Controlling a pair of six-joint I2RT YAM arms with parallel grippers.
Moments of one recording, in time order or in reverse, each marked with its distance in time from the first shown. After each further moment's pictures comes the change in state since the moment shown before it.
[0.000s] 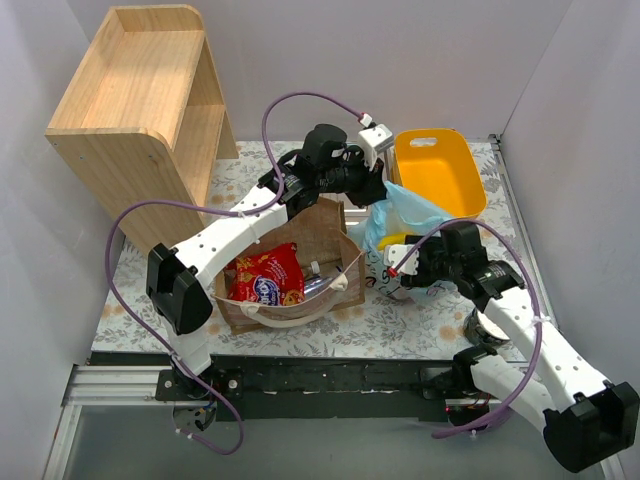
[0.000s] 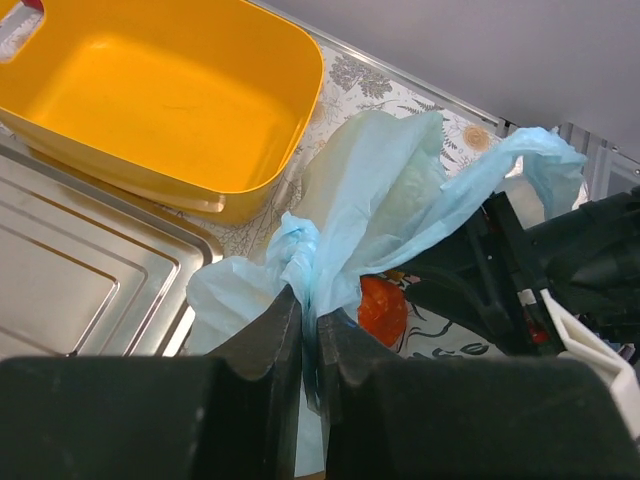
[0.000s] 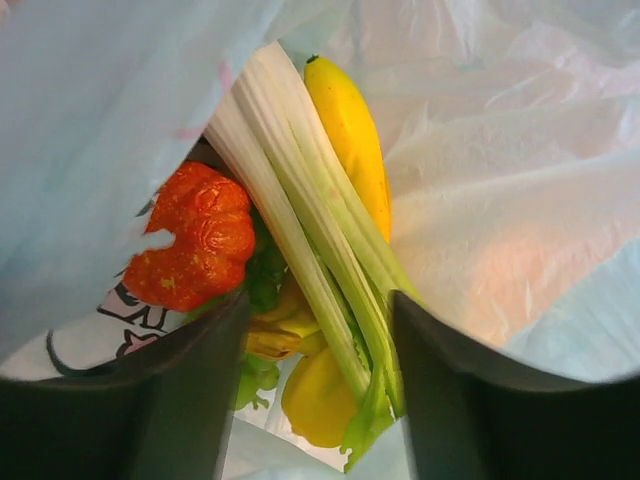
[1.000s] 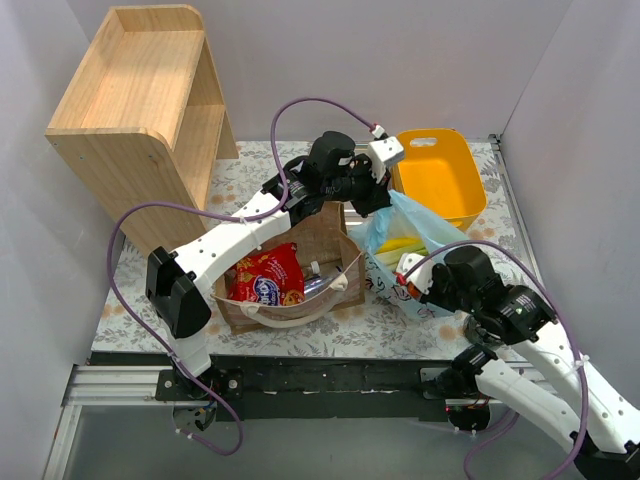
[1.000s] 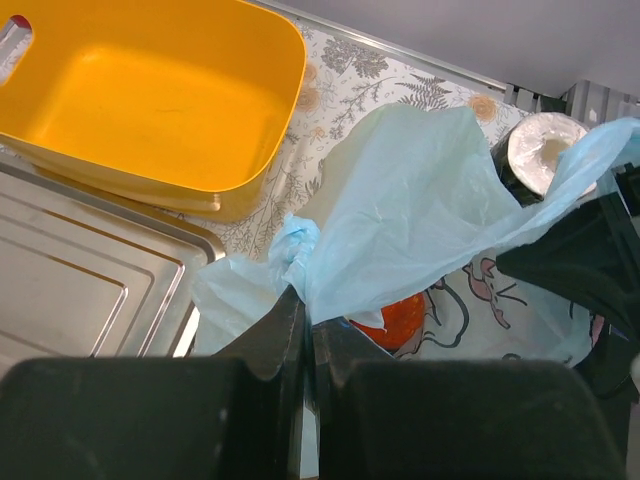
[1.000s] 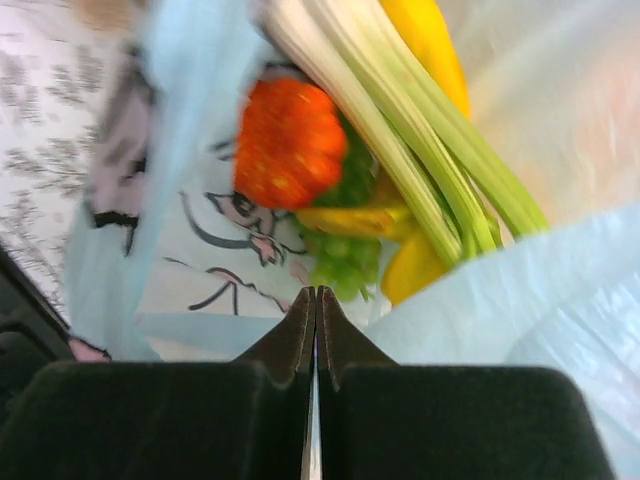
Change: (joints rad) left arm -0.050 -0.016 -0.010 -0.034 -0.031 0.105; right arm 0.266 -0.237 0.051 -0.338 0.296 0.470
